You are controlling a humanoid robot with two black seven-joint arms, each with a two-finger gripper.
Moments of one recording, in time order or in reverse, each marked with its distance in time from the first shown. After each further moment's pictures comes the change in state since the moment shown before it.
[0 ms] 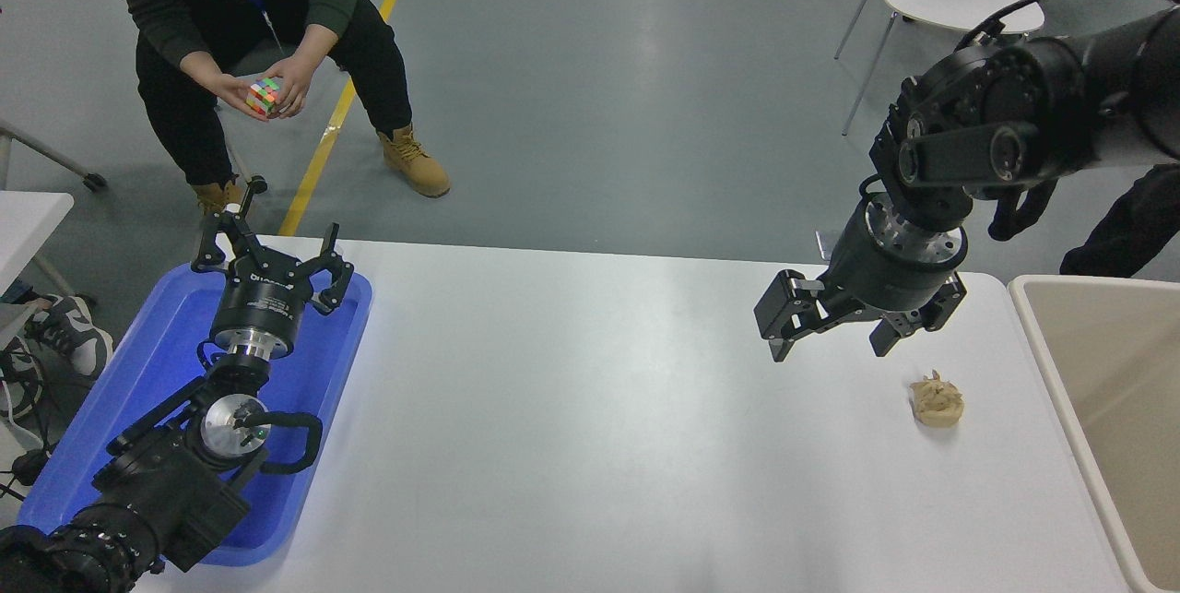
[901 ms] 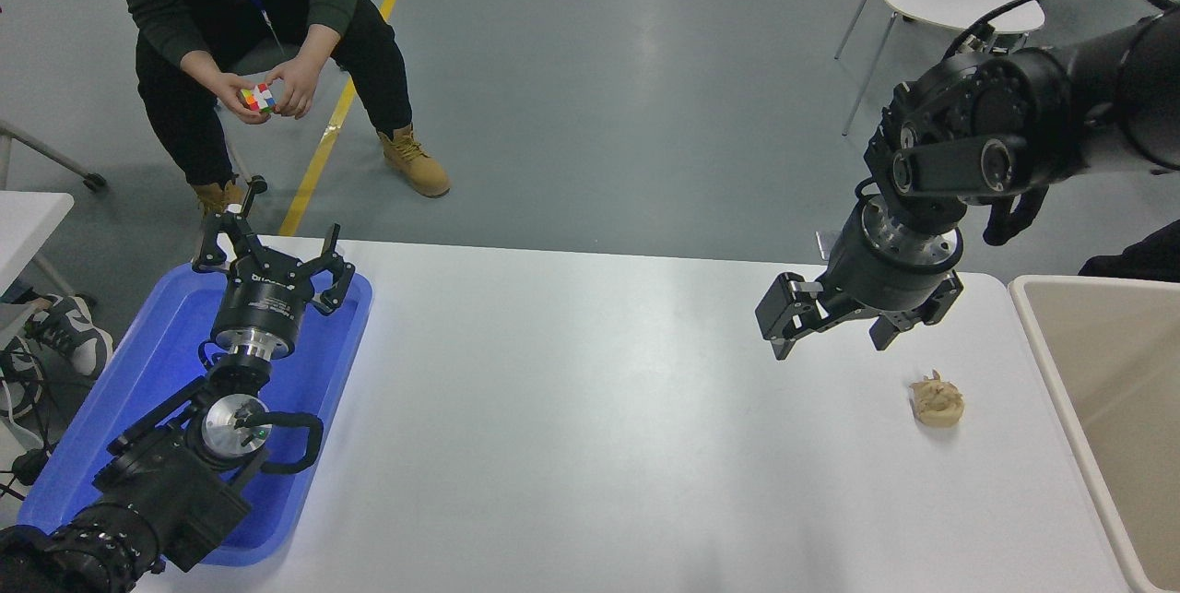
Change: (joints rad) left arm 0.000 -0.001 0.000 0.000 0.001 0.000 0.002; right arm -0.051 -0.003 -0.010 -0.011 -0.078 -0.094 0.004
